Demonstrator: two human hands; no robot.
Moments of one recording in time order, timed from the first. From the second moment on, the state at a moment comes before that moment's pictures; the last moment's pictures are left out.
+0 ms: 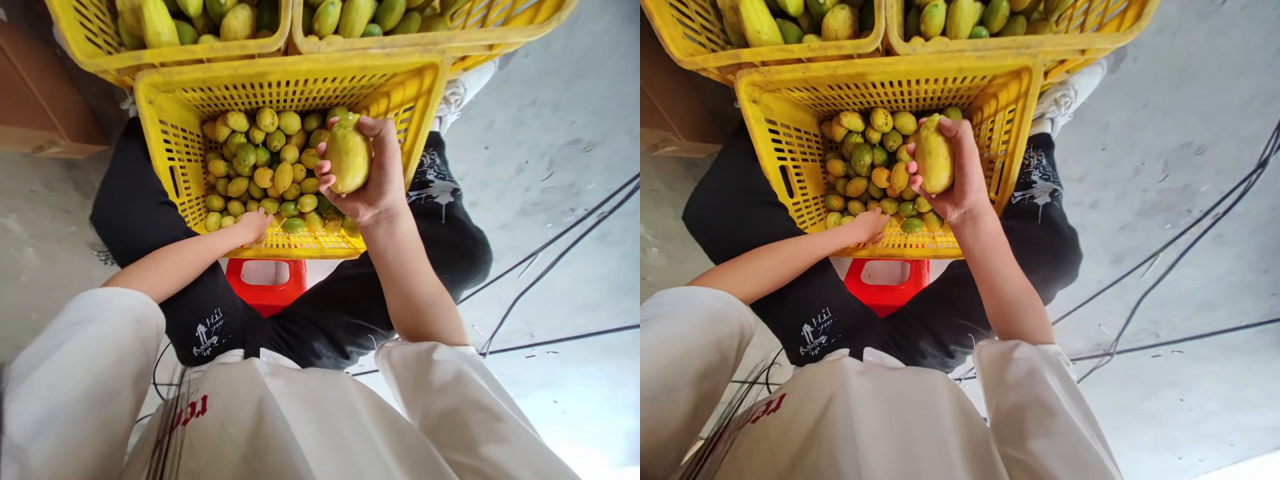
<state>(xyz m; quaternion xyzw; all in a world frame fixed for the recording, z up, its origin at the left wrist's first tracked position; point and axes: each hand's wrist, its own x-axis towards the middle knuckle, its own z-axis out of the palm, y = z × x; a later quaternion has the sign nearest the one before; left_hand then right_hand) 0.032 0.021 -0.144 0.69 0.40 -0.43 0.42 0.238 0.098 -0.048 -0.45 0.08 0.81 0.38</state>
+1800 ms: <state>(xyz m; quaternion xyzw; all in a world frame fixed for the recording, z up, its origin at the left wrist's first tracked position) -0.011 -0.056 -0.081 0.03 0.51 0.38 0.77 0.186 -0.081 -0.119 -0.38 0.08 0.79 0.47</state>
